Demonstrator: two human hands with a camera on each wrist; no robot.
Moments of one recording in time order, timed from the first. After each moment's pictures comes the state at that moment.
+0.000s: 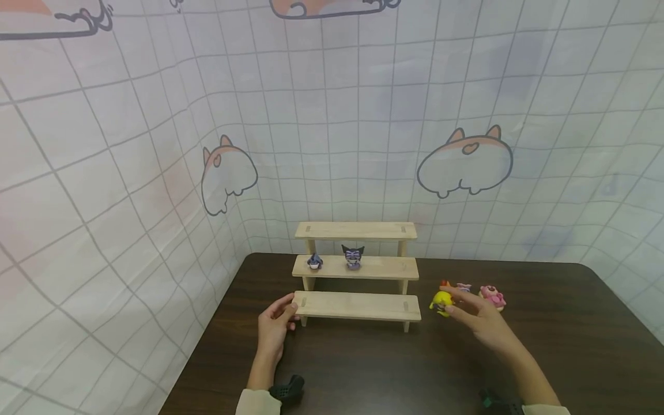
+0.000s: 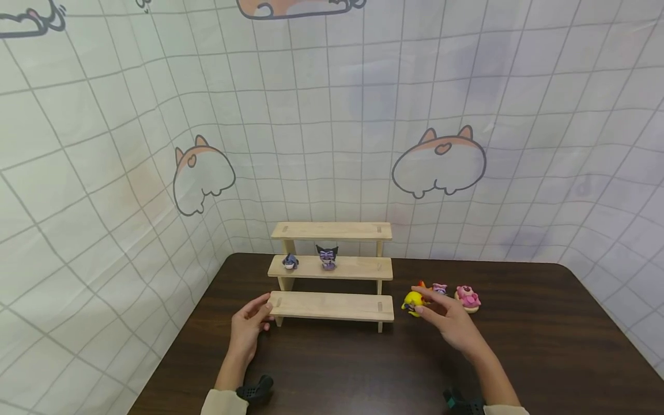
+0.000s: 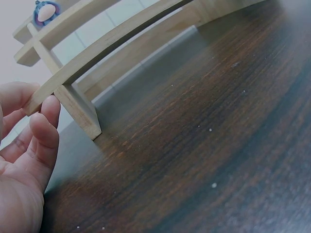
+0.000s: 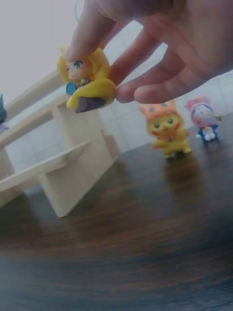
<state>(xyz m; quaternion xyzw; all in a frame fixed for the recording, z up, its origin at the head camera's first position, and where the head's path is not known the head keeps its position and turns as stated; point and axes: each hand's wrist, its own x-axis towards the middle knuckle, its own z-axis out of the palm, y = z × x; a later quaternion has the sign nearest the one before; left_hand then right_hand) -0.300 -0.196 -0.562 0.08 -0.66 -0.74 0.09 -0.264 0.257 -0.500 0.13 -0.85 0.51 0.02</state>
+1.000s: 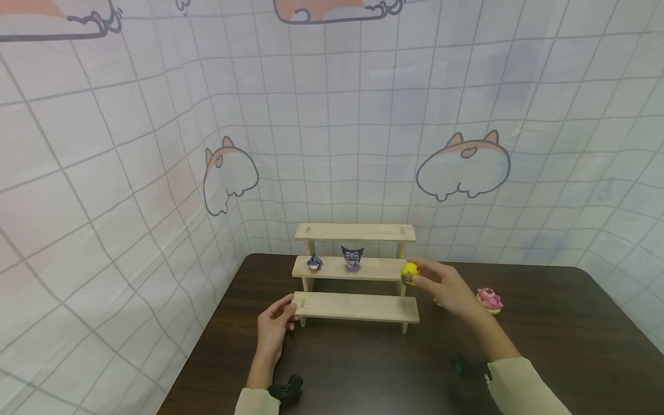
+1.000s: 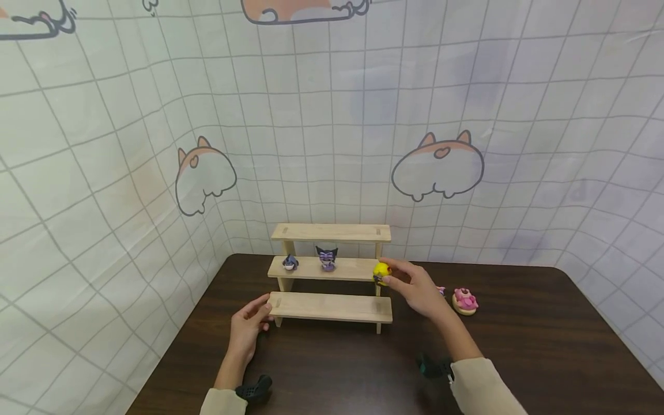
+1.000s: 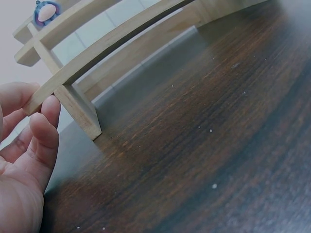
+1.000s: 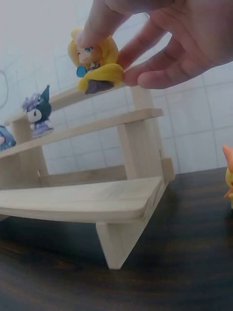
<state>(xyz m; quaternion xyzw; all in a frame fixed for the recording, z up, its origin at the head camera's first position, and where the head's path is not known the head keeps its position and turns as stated) -0.301 -0.199 -0.560 0.08 -0.66 -0.75 0.07 -0.307 0.203 -0.450 0.21 -0.85 0.48 0.05</state>
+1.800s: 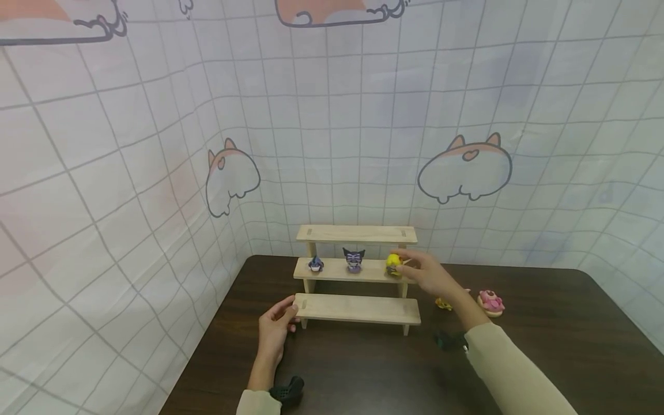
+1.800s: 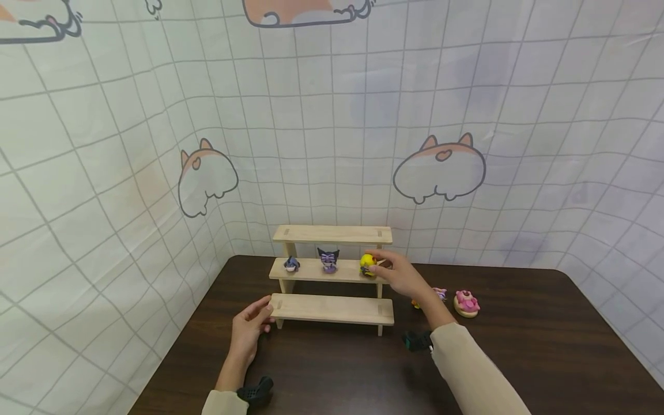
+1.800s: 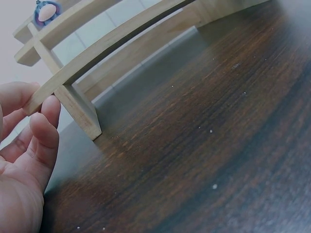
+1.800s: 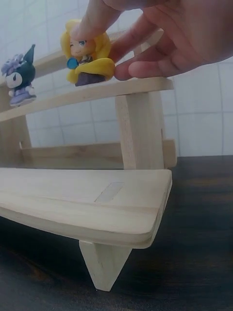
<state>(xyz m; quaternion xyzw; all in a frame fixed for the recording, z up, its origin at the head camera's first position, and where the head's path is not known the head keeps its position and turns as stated) -0.295 -0.196 -0.551 0.09 -0.66 -0.74 0.08 -0.355 0.174 -0.445 0.21 -0.87 0.46 0.00</state>
